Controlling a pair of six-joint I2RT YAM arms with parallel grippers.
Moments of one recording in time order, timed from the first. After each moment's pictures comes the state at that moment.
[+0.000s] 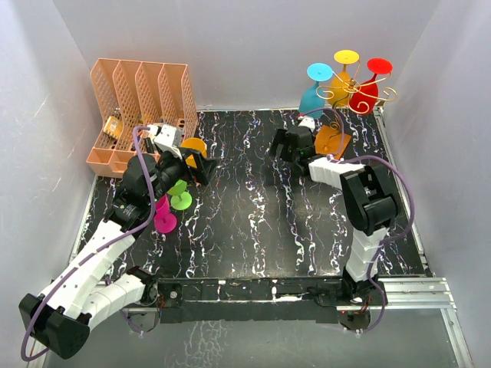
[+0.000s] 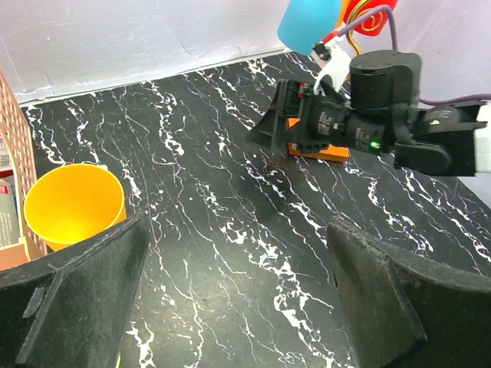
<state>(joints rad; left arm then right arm) -0.49 0.91 0.87 -0.05 0.11 -0.21 0.34 1.87 1.11 0.24 0.14 0.45</state>
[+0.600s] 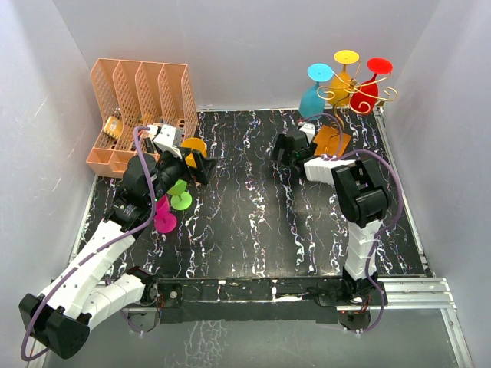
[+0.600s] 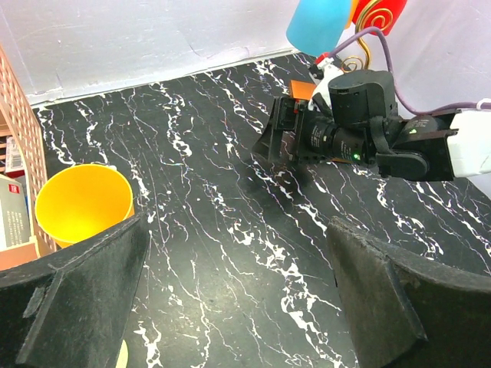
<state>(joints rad) -0.49 0.91 0.87 -0.05 0.09 -0.19 0.34 2.01 1.19 0.19 0.28 0.50</state>
